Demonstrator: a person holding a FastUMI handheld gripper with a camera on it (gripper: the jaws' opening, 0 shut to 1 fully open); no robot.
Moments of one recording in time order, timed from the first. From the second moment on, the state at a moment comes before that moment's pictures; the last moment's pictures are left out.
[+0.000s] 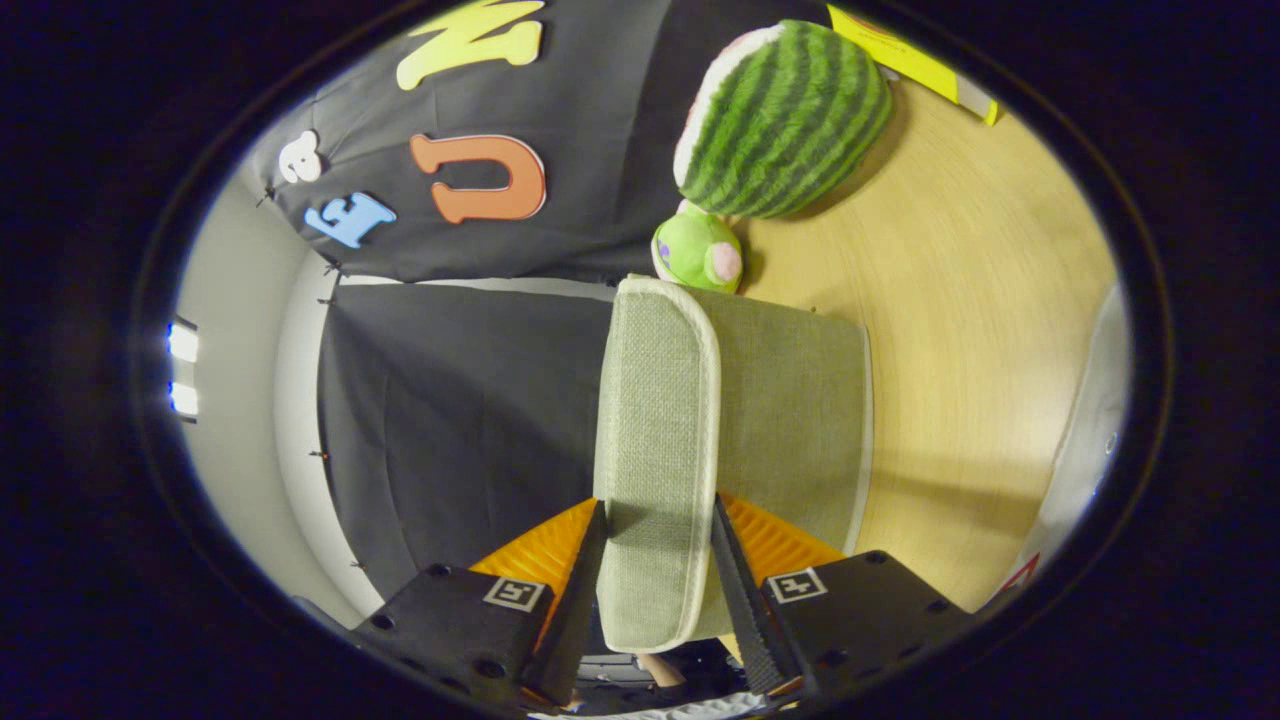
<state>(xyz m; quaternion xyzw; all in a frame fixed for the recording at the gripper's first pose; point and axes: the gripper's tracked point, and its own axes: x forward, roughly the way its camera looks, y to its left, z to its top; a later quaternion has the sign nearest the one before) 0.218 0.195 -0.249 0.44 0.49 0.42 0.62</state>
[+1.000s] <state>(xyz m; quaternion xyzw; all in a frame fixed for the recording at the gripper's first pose) 0.206 0.187 -0.163 0.41 0.42 0.48 0.65</state>
